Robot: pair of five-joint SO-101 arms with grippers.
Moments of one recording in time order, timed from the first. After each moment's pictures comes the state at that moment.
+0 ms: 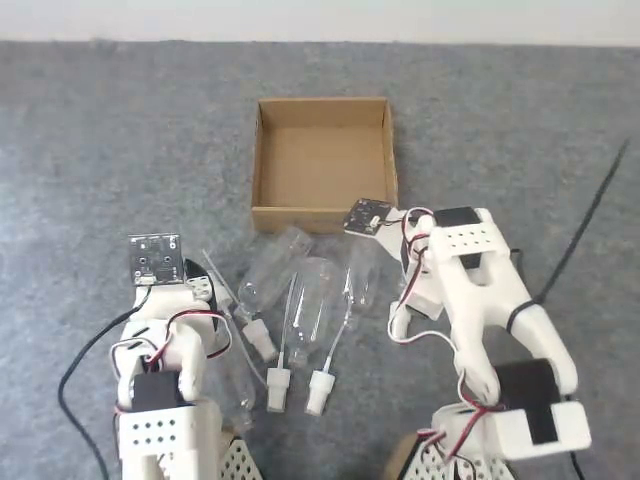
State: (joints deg) left arm -12.7 -89.8 96.0 44.9 2.9; right arm -12.0 -3.8 35.4 68.7 50.5
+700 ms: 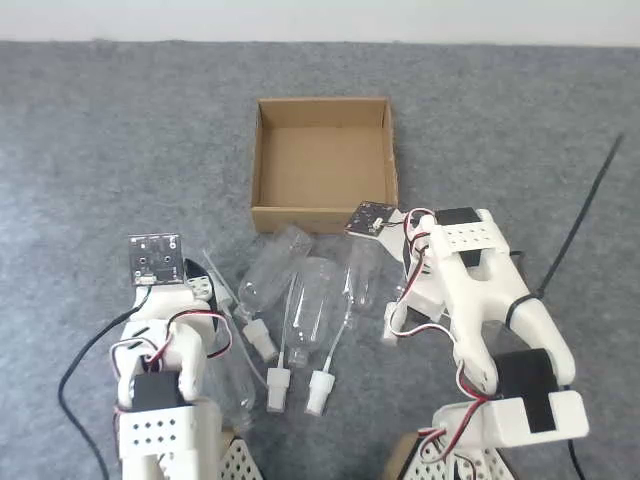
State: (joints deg) left arm -12.7 -89.8 96.0 44.8 2.9; right arm -11.5 -1.8 35.4 68.3 50.6
